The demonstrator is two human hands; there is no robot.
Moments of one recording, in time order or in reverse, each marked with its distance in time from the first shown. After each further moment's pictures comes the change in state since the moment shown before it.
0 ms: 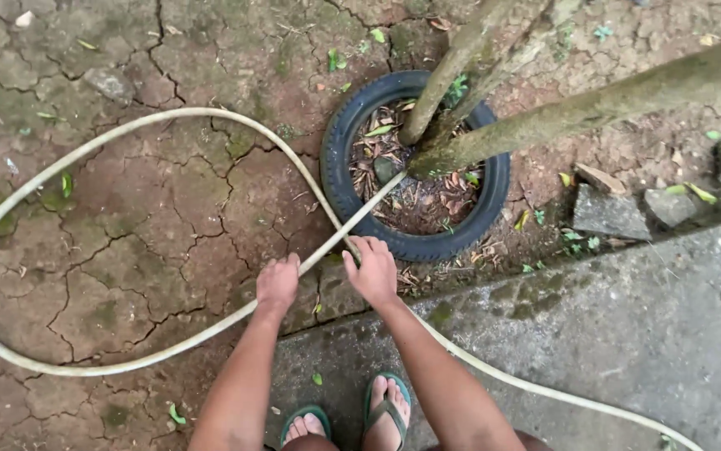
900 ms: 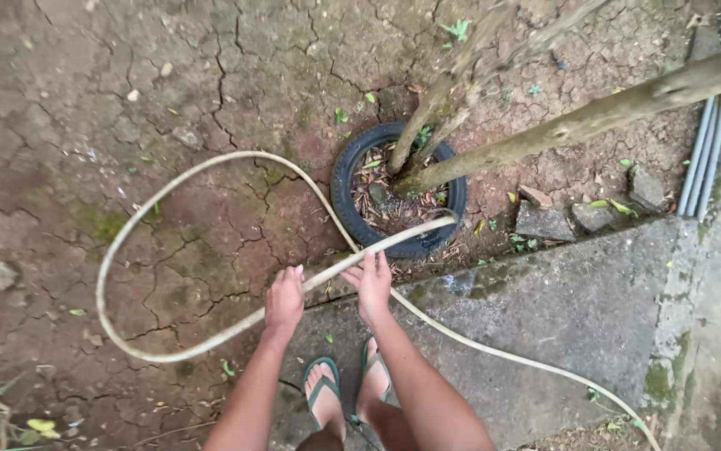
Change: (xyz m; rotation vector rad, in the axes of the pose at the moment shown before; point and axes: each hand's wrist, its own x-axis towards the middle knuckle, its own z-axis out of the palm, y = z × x) left_hand -0.220 0.074 -0.269 -0.496 0.334 -0.102; right_hand -0.053 -0.134 -0.135 1.492 0.214 0.713
